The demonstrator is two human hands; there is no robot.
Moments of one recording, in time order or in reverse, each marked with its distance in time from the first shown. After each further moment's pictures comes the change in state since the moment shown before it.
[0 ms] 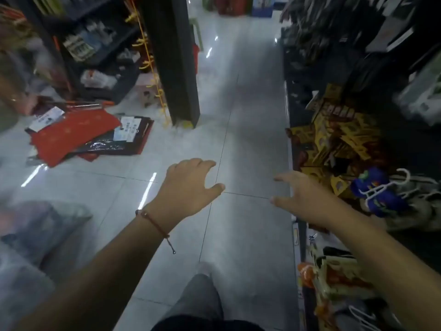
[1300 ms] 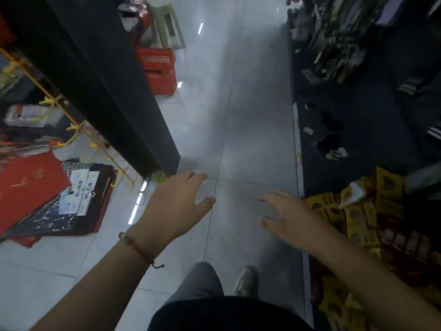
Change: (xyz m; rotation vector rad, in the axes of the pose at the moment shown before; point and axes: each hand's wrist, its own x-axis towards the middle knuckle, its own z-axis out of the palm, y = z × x) left_hand 0.834 -0.110 -0.034 -0.006 -0.119 -0.053; right_hand 0.784 0.103 -0.268 0.071 -0.166 0.055
